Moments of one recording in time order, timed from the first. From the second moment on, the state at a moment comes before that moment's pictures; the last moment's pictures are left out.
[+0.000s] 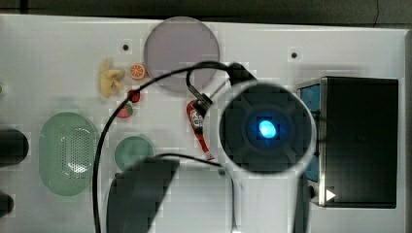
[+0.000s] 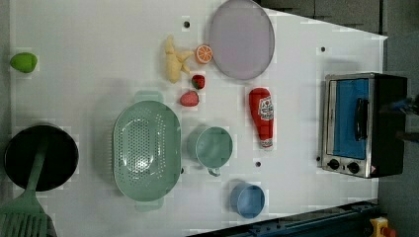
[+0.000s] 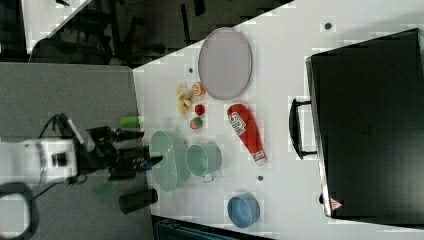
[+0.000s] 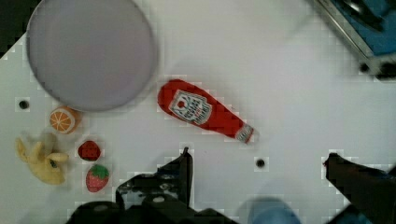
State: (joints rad) arm -0.12 -0.21 0.07 -1.96 0.02 0.19 -0.11
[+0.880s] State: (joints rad) arm -0.11 0.15 0.10 -2.25 0.02 0.72 -0.85
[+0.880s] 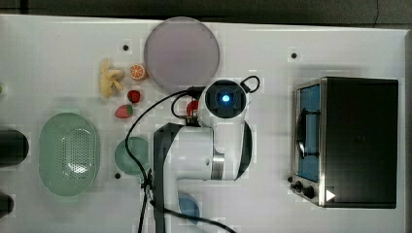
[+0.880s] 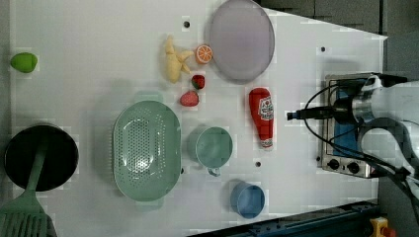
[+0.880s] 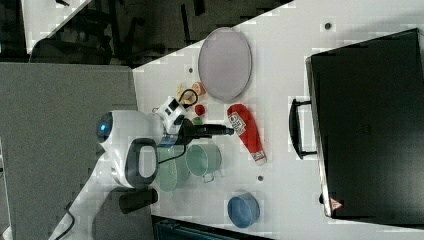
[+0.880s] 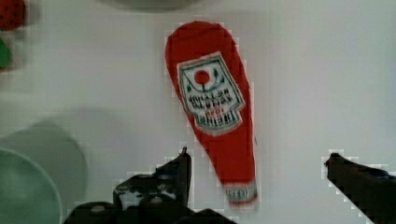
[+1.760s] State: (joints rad) arm -0.08 0.40 0.09 -2.39 0.00 1.17 -0.93
